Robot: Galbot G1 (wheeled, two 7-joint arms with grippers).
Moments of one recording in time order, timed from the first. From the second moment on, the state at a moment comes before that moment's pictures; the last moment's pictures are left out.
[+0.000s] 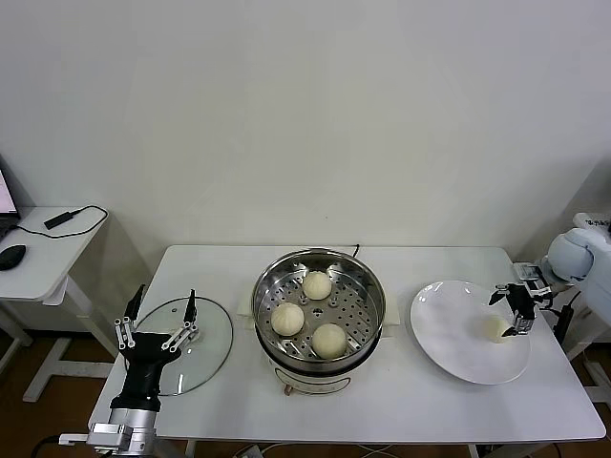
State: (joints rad) left arm 1.65 -1.37 -0.59 -2.20 -0.04 -0.19 -0.07; right arm 0.07 0.60 -0.86 0.88 -0.02 0.10 -1.12
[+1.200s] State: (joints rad) left arm 1.65 -1.37 -0.58 -2.21 -0.05 -0.19 -0.08; right arm 0.24 0.64 -0.98 0.89 0.08 0.07 -1.20
